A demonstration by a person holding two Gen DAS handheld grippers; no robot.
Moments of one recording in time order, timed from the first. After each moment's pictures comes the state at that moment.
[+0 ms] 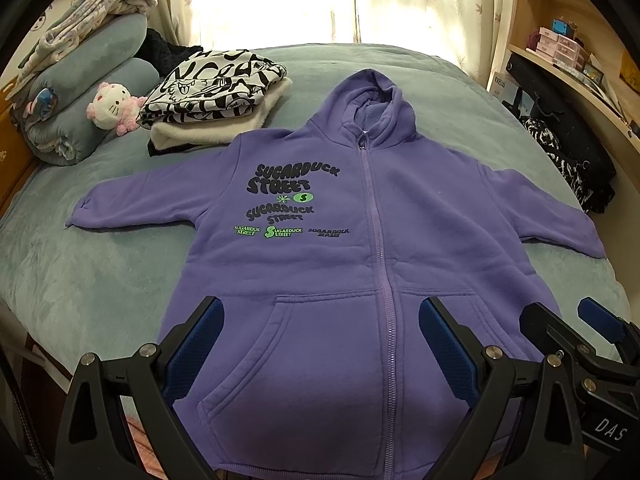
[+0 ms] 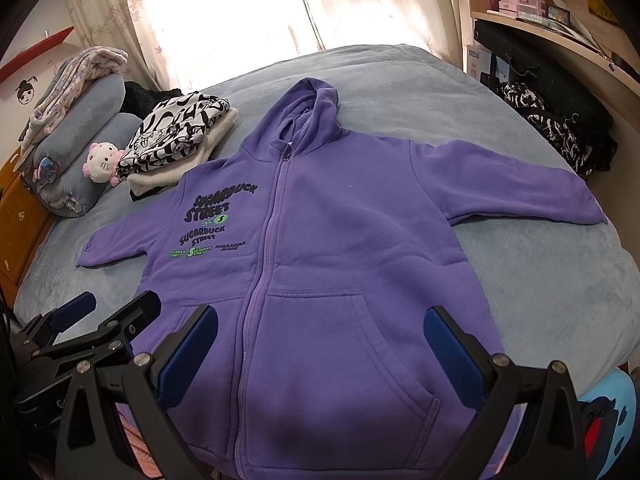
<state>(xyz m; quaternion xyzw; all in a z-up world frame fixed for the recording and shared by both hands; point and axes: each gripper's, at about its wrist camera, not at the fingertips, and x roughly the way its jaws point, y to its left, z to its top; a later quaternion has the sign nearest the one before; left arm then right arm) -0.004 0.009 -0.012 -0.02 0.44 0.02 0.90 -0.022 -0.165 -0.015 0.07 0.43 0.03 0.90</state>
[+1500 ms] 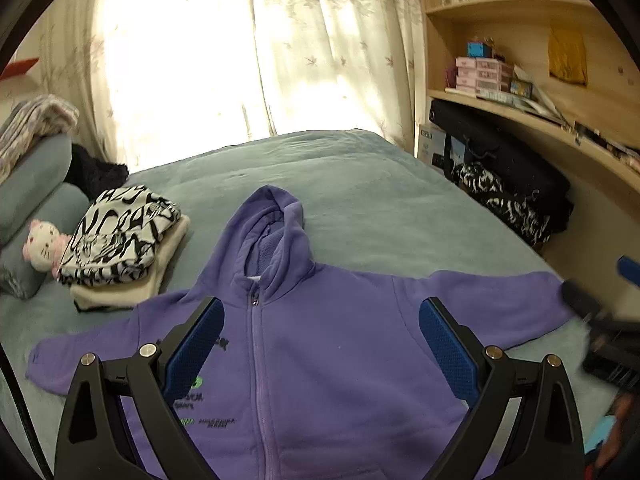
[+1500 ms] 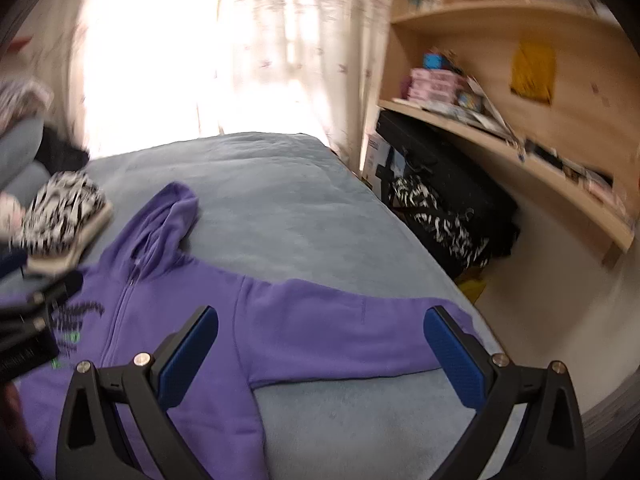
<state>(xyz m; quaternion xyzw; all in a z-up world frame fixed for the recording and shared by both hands) 0.129 -0.148 0.054 0.07 0.29 -0.08 0.95 0.053 -0.325 0.063 0.00 0.31 -0.15 0.94</state>
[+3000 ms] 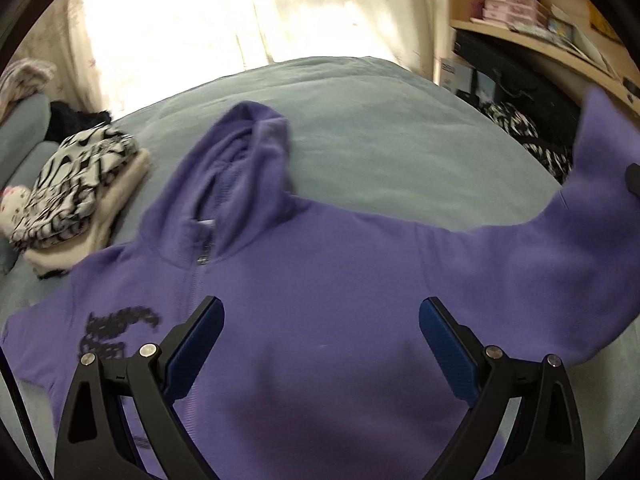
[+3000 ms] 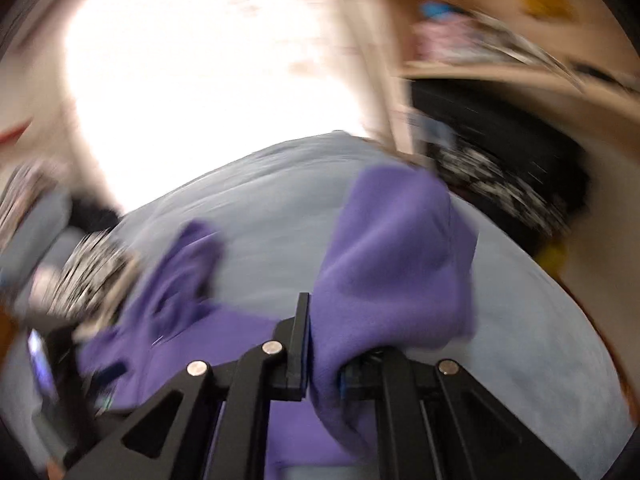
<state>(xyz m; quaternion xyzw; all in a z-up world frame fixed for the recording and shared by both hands) 0.236 -0.184 -0.070 0.05 0.41 -0.05 0.91 0.146 -0.369 0.021 0.10 0.29 -0.02 0.95</state>
